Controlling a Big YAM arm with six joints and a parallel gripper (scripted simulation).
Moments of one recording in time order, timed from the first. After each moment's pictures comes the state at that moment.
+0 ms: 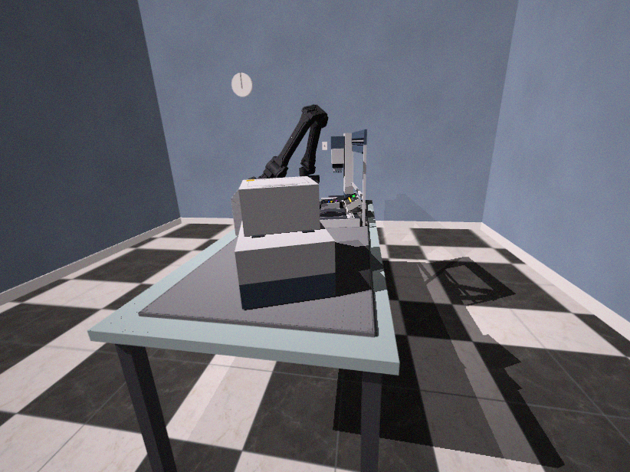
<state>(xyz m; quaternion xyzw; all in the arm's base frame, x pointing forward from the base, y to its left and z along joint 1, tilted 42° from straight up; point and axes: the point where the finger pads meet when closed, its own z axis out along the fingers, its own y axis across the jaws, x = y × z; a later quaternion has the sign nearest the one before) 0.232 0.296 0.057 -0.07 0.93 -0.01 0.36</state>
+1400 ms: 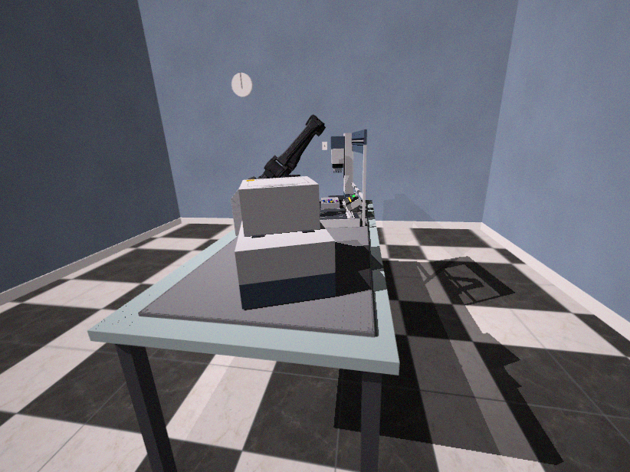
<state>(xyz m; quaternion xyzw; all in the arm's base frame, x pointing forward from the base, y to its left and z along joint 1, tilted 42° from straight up) 0.121 0.415 -0.049 -0.05 0.93 -0.02 0.36</state>
